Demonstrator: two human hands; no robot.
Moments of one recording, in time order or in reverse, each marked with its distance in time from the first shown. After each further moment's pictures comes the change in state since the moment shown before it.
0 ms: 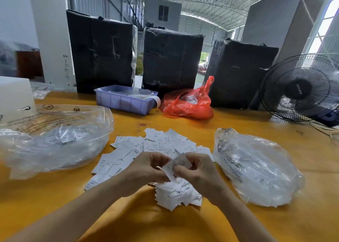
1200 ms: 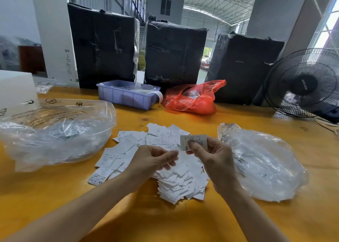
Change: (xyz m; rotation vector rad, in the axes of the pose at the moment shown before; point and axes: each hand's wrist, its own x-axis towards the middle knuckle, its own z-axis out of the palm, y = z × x) left_hand -0.002 0.003 0.010 -0.083 0.169 0.064; right_hand 0.000 -0.013 -0.005 0.233 0.322 -0.055
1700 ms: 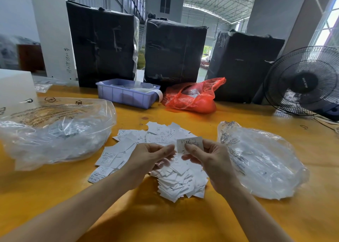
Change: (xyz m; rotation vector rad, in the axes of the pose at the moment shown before) left_hand 0.001 0.002 -0.001 -0.122 0.034 -0.087; right_hand 0.001 0.005 -0.001 0.005 -0.078 0.159
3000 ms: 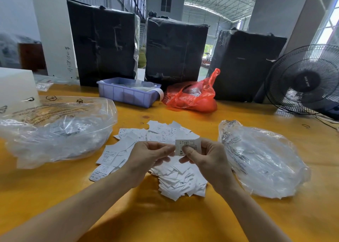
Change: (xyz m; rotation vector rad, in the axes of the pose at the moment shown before) left_hand 0.001 -0.002 -0.002 -0.042 0.045 0.032; right_hand 0.000 0.006 0.003 -0.162 -0.049 -0.129
